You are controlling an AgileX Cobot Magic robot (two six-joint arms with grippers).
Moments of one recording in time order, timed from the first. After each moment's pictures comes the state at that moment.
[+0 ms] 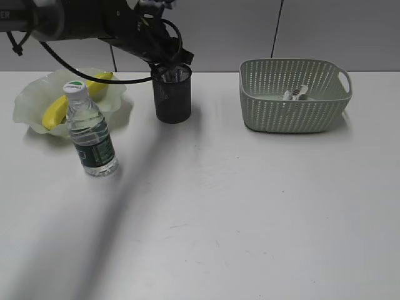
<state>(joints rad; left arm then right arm) -0.44 2.26 -1.83 -0.20 0.33 0.26 0.54 -0.01 -0.54 -0.06 1.09 0.02</state>
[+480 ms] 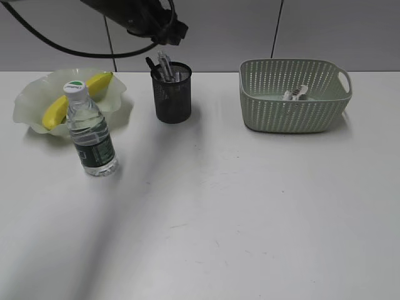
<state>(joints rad) -0.44 2.13 -1.83 -0.19 0.48 0.26 0.54 -0.01 -0.54 -0.06 1.09 0.02</state>
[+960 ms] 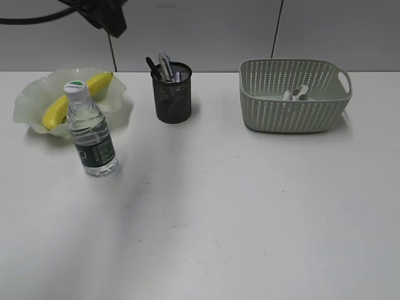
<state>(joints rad) -0.44 1.82 -1.83 -0.04 1.14 0.26 0.54 -0.01 -0.54 -0.06 1.09 0.02</state>
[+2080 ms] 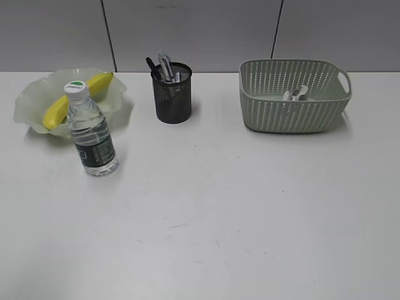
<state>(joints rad) -0.44 0.55 -0.83 -0.03 1.23 0.08 0.54 -0.01 -0.54 -0.02 1.07 0.02</state>
